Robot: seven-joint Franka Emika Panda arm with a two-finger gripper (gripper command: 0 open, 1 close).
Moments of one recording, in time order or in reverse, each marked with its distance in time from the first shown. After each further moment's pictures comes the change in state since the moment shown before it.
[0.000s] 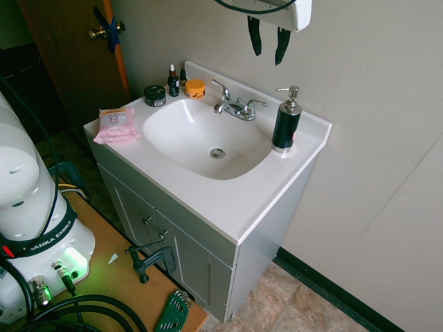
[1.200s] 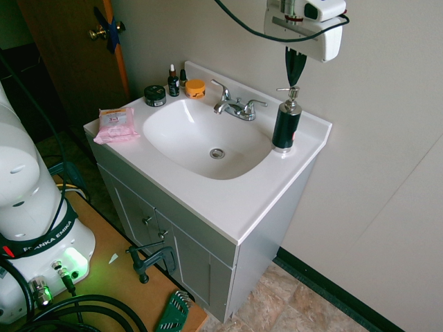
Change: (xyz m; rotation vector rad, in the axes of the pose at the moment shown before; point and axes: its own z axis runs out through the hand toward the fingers) arm 0.053 0.028 0.048 -0.069 -0.015 0.094
